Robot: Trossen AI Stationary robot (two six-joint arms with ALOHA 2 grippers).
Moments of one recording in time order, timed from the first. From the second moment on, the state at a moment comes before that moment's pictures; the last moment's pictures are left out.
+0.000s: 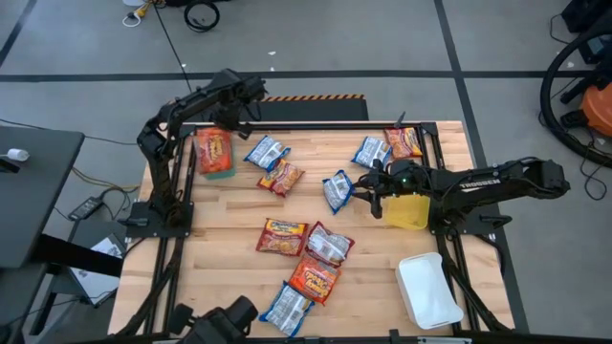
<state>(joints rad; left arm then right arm) 0.83 1.92 1.71 -1.53 -0.41 -0.34 -0.23 1.03 0.31 0.28 -0.09 0.00</state>
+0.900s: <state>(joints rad) 0.71 1.59 1.10 -1.33 -0.14 -0.78 -0.17 1.03 0.31 0.24 -0.02 0.14</state>
